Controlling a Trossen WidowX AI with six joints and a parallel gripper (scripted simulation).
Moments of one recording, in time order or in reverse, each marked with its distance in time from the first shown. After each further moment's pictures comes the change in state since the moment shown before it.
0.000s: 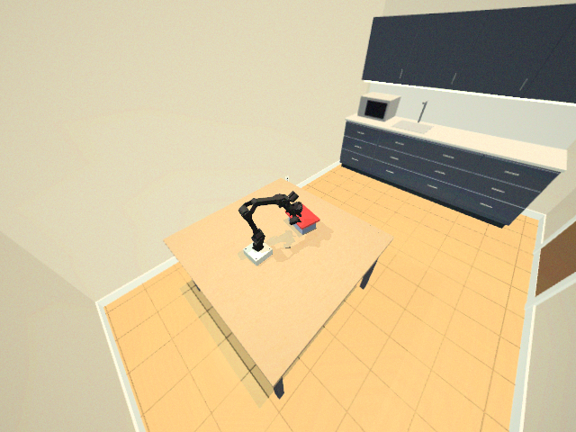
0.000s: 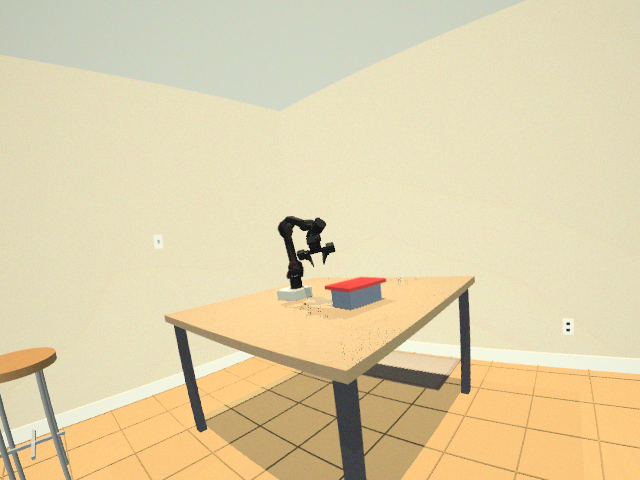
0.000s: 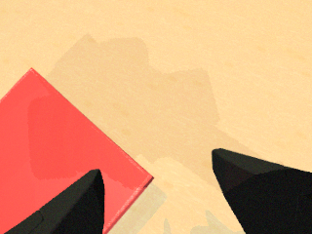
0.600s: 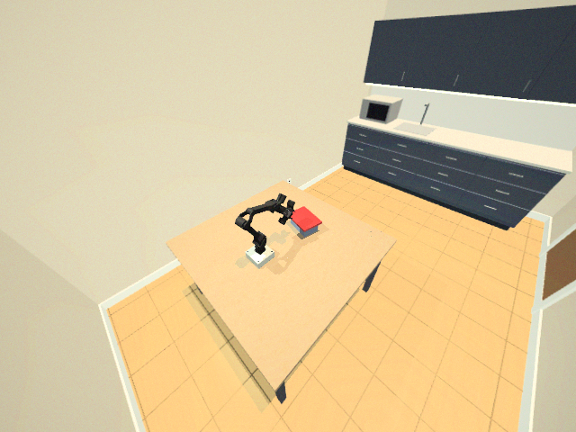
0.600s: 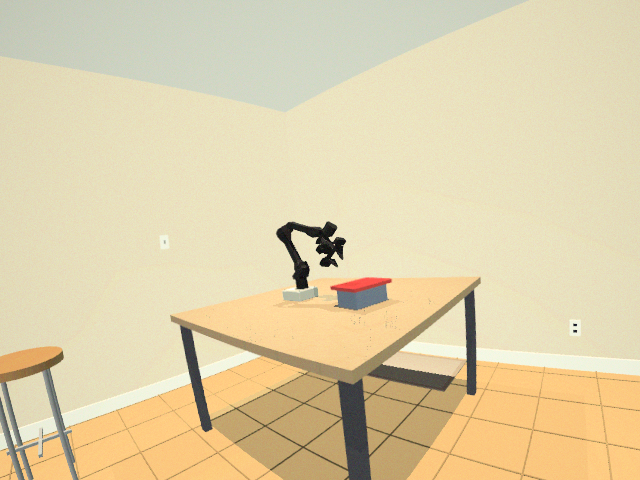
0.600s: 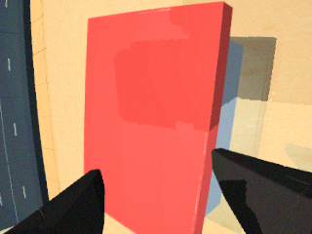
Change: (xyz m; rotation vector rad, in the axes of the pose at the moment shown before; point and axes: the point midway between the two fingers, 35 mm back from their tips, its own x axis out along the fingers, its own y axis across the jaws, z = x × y) arm -0.032 0.062 -0.072 0.746 0.067 0.329
